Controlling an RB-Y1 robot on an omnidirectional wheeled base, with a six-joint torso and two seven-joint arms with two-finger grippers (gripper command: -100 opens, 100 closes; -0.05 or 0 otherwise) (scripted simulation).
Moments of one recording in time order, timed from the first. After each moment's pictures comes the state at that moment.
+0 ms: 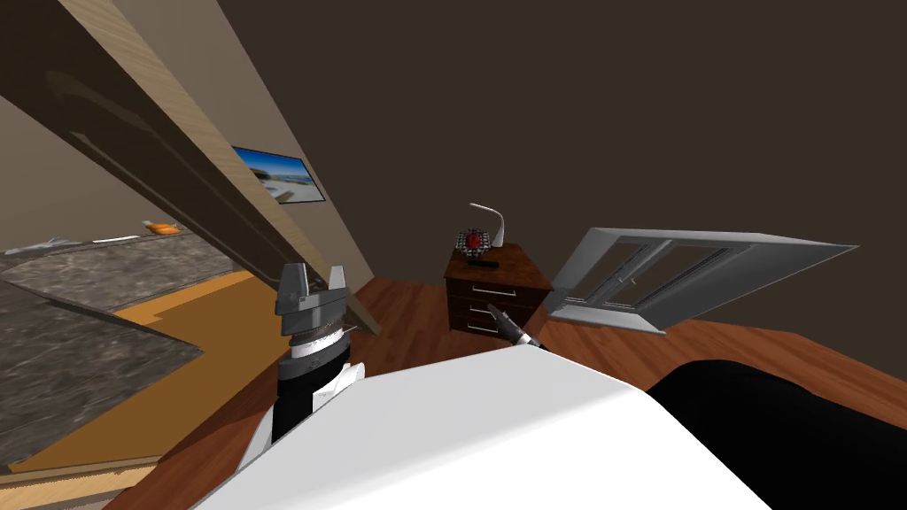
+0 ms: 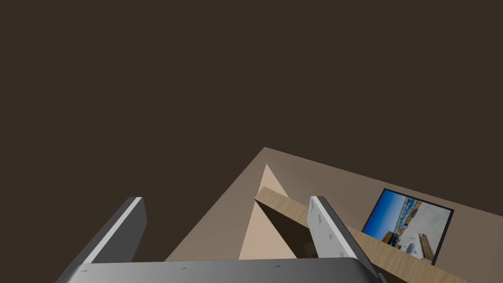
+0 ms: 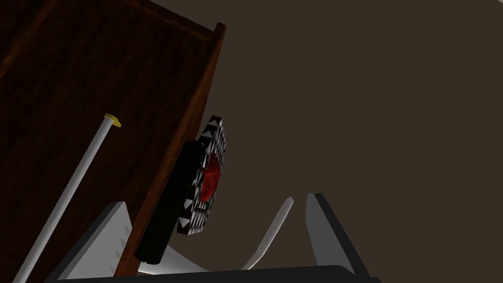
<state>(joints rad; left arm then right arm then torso) 0.55 -0.03 0.05 -2.34 -0.12 -0.65 0.08 0.64 -0.55 0.24 -1.91 0.17 -0.39 -0.05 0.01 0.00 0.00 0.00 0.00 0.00</state>
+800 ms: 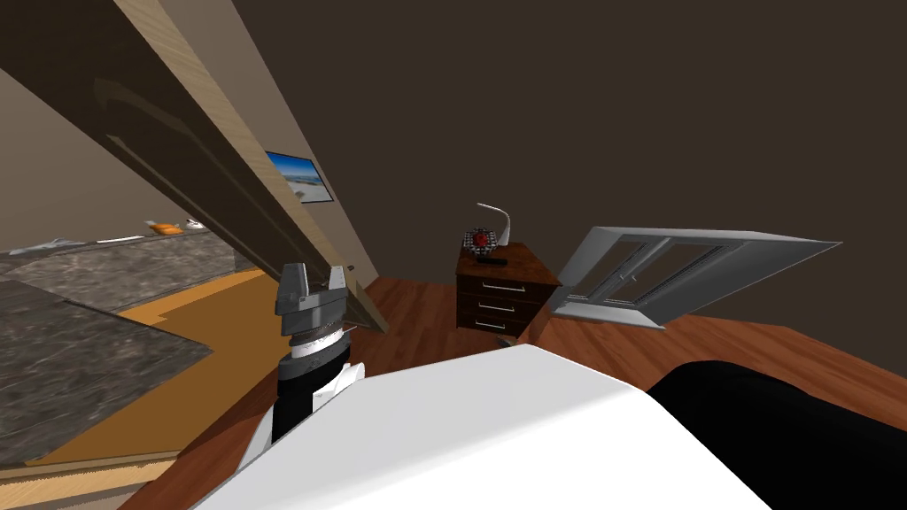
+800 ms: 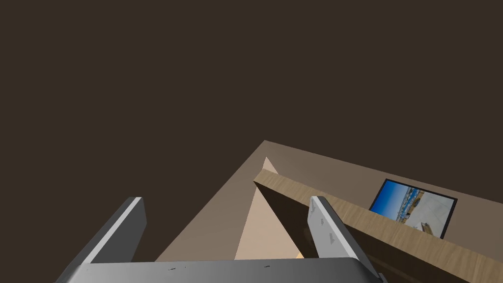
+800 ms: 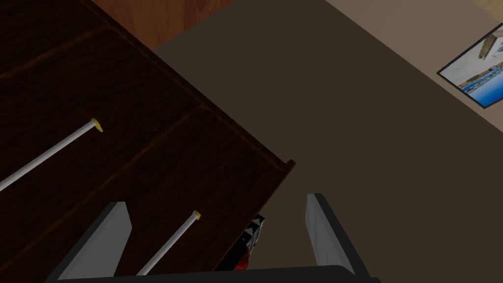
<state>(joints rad) 0.55 -0.03 0.05 -2.34 -0.12 -0.65 0.08 0.69 -0.77 0.33 -1.74 0.28 -0.40 0.01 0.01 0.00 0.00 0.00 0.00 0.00</state>
